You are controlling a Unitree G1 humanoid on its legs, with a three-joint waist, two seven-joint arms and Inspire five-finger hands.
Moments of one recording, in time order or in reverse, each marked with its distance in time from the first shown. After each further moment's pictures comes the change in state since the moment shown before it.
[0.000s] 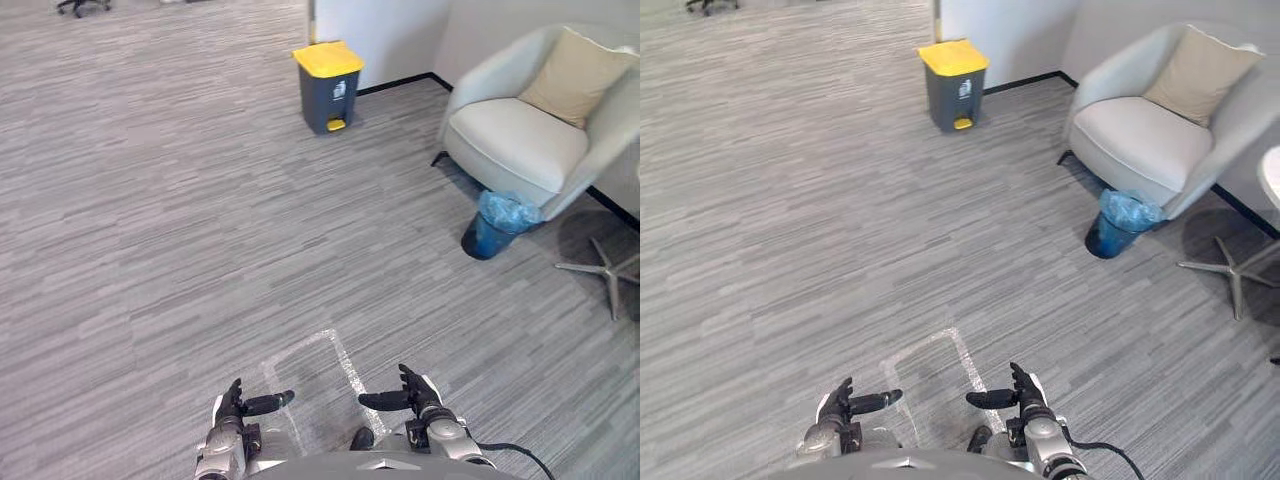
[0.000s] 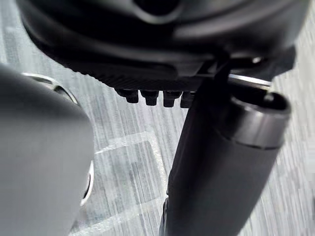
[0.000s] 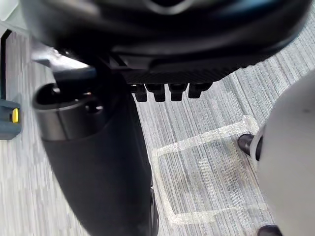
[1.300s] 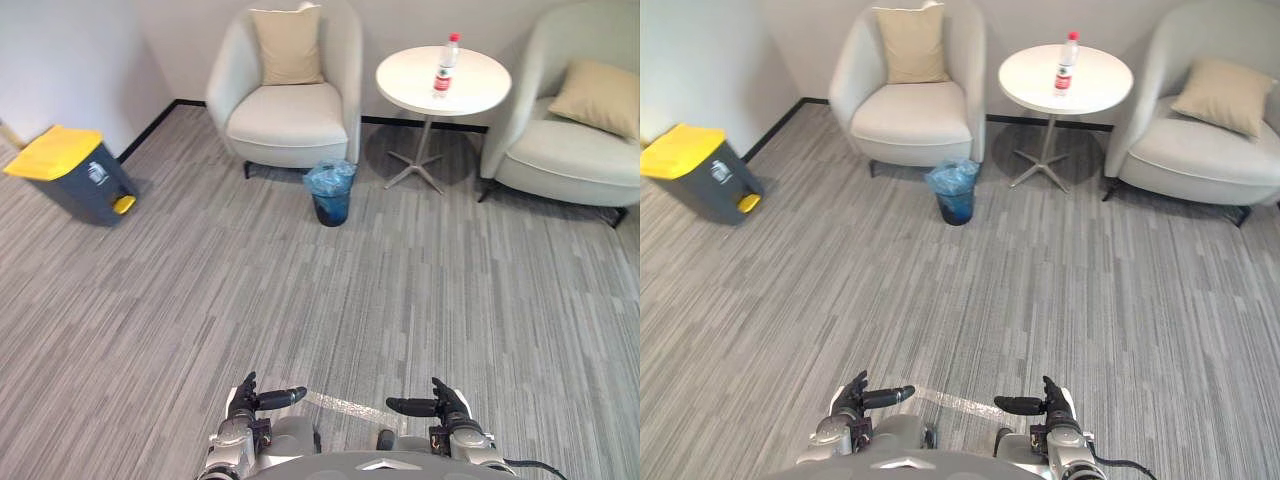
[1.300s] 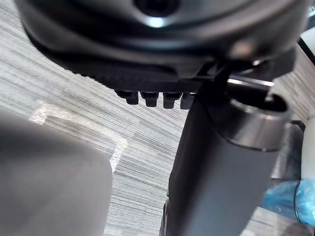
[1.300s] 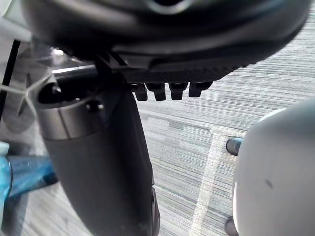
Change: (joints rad) left arm -0.023 -0.017 -0.034 0.017 0.016 0.015 -0.019; right arm 0.010 -0.044 -0.115 0.043 0.043 0.002 -0.035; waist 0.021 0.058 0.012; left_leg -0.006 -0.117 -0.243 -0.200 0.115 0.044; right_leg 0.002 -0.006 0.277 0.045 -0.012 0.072
